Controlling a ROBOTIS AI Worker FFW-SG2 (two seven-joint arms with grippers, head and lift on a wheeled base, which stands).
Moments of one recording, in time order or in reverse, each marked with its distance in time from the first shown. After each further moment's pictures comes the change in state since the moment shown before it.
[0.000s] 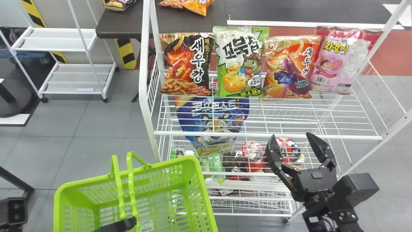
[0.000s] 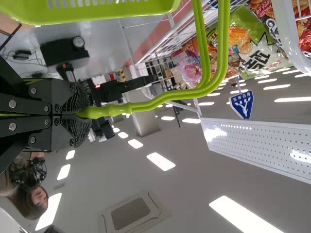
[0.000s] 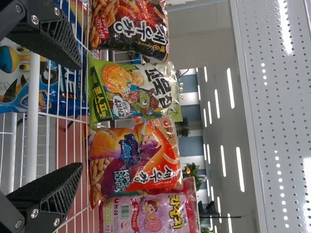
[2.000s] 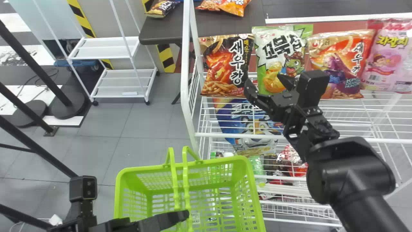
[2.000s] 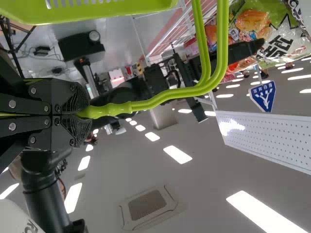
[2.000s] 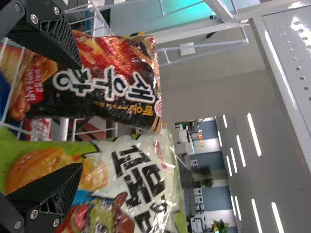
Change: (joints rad) left arm -0.060 0.072 -0.077 0.017 0.018 0.022 0.000; right arm -0.692 0.000 0.290 0.451 -0.143 0.298 -0.035
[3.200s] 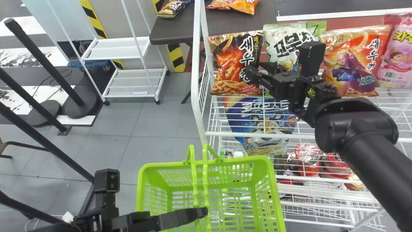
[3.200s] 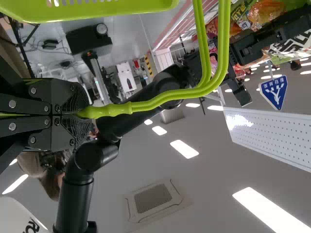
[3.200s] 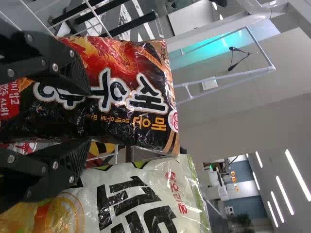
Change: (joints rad) left arm -0.040 0.016 -0.057 0.036 0.000 -0.002 0.000; right arm -0.352 0.000 0.062 0.479 -0.170 0.022 0.234
